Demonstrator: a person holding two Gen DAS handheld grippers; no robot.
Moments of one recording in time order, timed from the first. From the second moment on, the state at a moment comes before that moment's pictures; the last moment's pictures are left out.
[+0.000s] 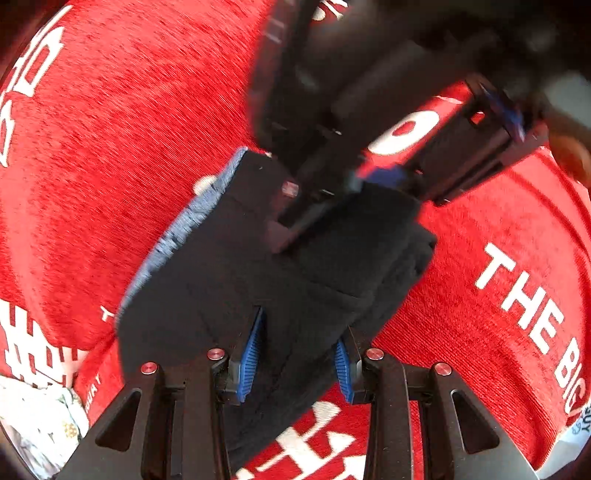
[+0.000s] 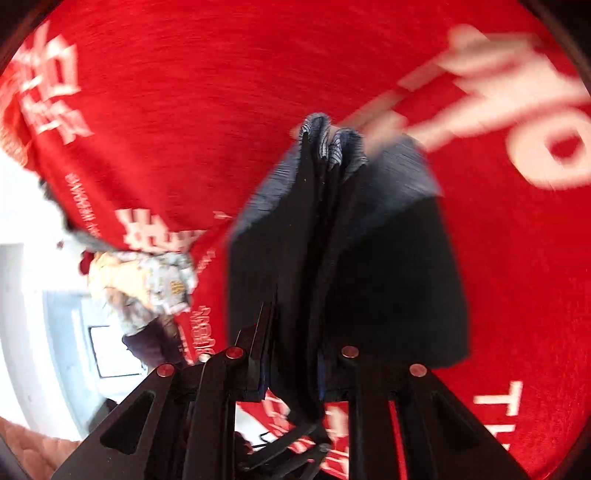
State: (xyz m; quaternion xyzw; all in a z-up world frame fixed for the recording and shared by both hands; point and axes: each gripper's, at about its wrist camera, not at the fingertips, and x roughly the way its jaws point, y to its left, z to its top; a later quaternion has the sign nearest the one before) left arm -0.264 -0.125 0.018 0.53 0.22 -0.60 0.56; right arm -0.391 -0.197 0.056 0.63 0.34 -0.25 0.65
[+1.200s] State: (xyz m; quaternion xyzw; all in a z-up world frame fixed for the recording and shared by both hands) left arm -0.041 -0.095 0.021 0.37 0.54 -0.46 0.60; right arm -0.337 -0.139 0.067 0.40 0.55 -0.38 0.63
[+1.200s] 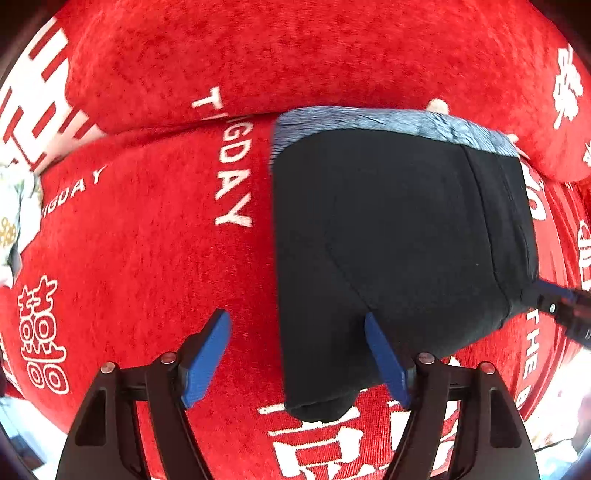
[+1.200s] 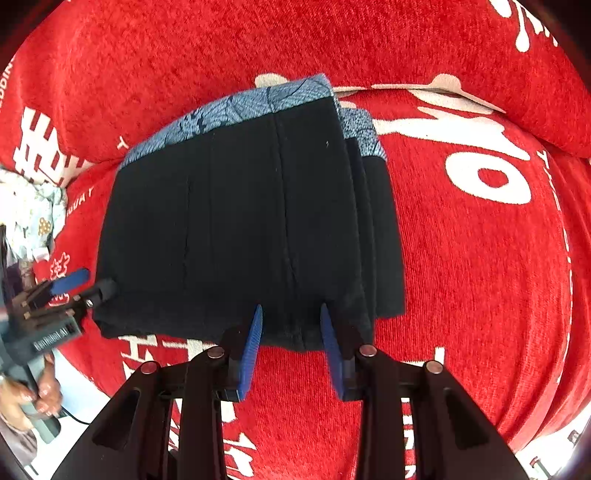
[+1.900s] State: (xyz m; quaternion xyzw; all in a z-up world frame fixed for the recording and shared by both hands) left arm -0.033 -0.100 0.015 0.38 0.56 -0.44 0.59; right arm -0.336 -0.133 0.096 0.42 0.53 -0.38 0.63
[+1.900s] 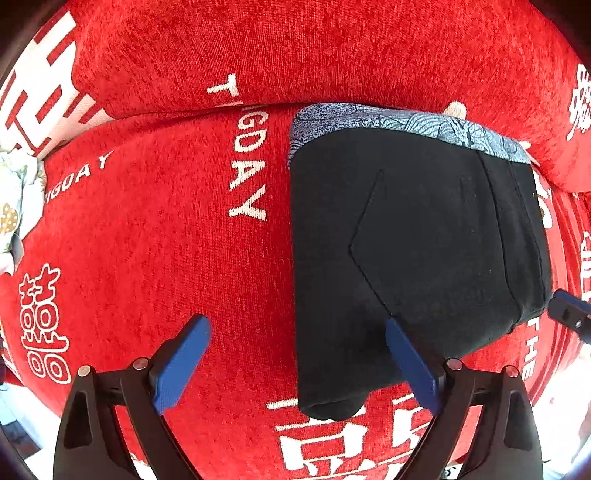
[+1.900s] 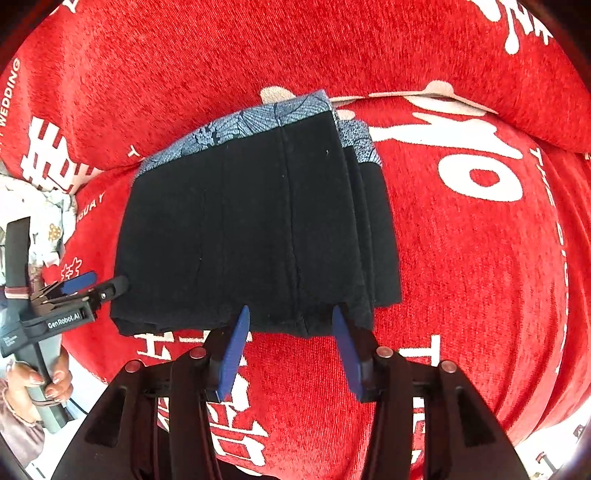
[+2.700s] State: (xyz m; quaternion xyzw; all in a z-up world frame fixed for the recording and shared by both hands) left arm 0.019 -0.165 -0.009 0.36 0.57 -0.39 0.62; right arm -0.344 -0.163 0.103 0.42 0.51 -0.40 0.63
